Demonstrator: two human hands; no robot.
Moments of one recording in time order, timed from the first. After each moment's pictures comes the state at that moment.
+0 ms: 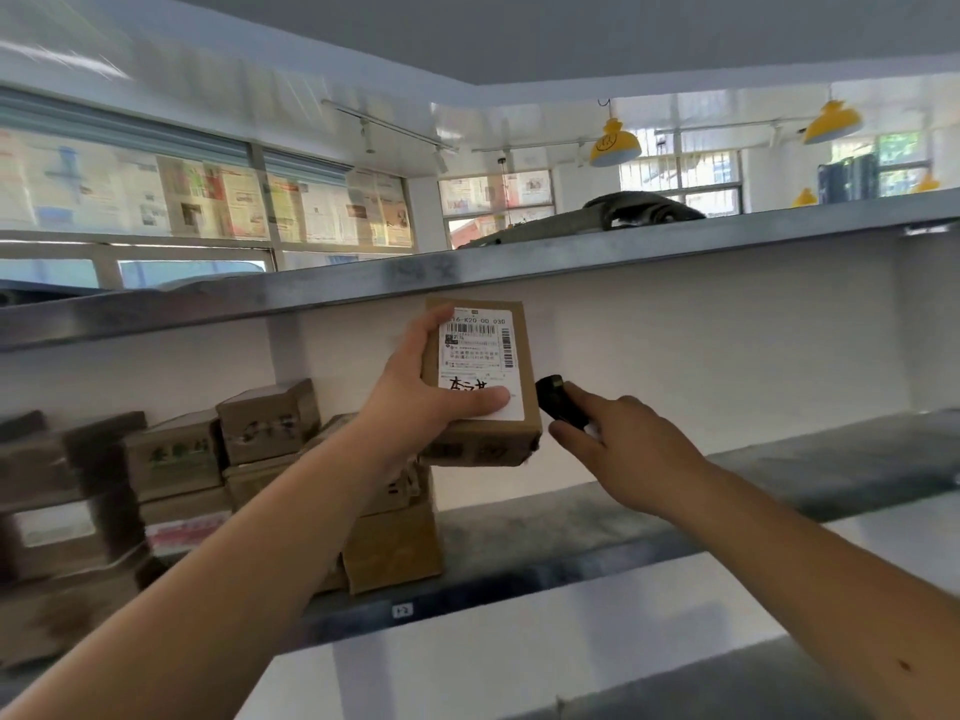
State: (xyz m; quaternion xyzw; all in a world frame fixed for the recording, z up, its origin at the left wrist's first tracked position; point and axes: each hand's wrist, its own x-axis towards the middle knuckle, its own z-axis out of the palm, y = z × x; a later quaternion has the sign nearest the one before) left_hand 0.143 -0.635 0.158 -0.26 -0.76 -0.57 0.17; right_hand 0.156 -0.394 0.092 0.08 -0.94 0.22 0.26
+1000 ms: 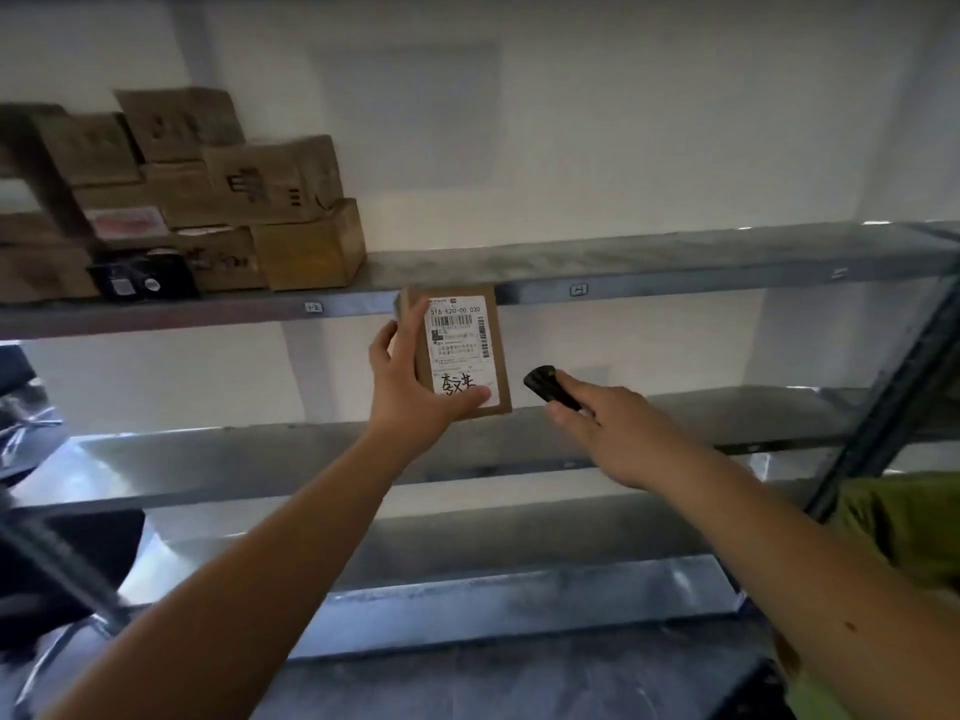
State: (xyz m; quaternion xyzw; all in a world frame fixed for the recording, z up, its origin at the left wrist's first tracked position) left_hand 0.277 -0.508 -0.107 -0.06 -0.85 -0.48 0.21; right_hand 0.313 -0.255 -0.098 0.10 -0.95 0.29 0.00
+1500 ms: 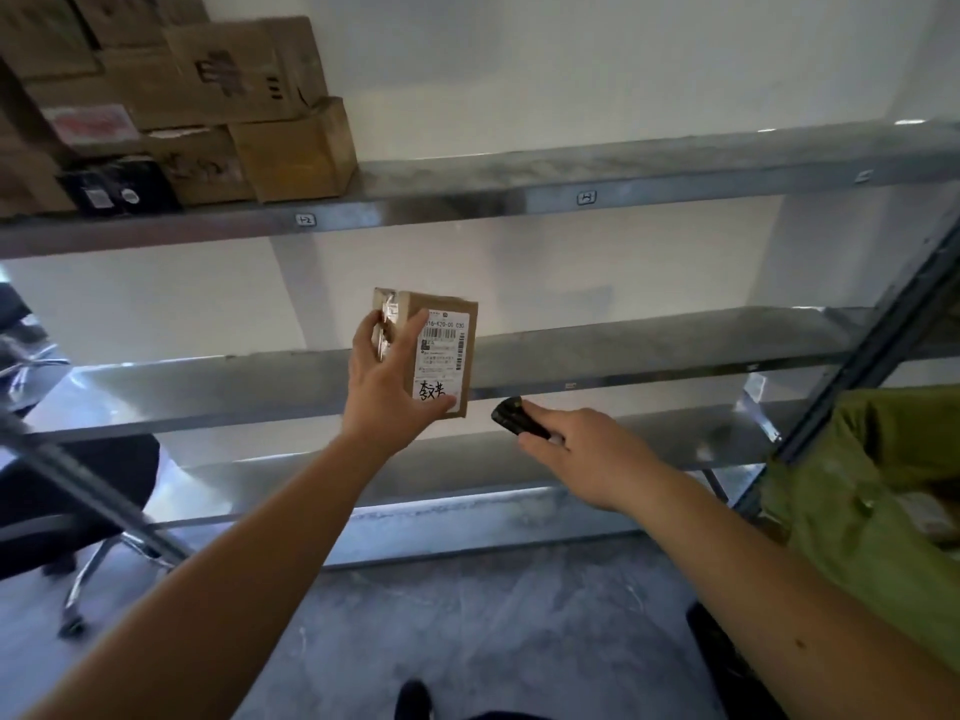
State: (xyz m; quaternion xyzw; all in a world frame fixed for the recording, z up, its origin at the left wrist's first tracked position) left_hand 0.318 -0.551 -0.200 -0.06 -0.93 -0.33 0.18; right_hand 0.379 -0.289 -0.185 0.10 -0.95 0.28 -0.09
